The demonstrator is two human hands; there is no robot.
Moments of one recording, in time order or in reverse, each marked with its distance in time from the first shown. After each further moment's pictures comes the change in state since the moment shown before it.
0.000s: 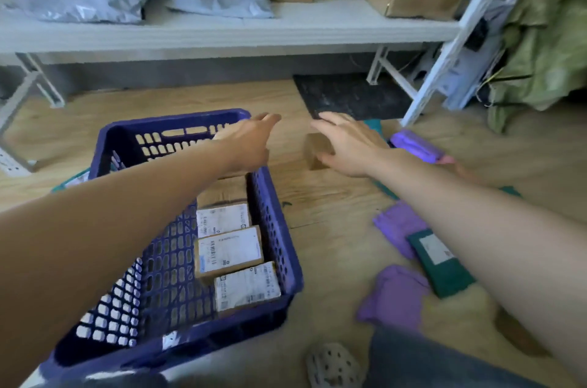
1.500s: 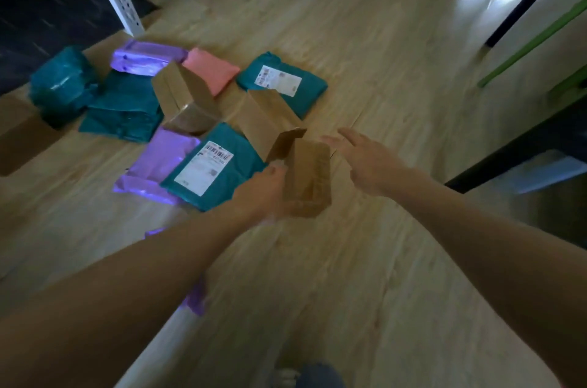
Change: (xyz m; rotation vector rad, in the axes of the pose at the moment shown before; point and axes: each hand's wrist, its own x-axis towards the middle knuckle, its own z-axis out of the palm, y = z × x) left_hand 0.056 0.505 0.335 -0.062 -0.549 0.519; right_hand -0.427 0.394 0.158 0.120 -0.285 0.764
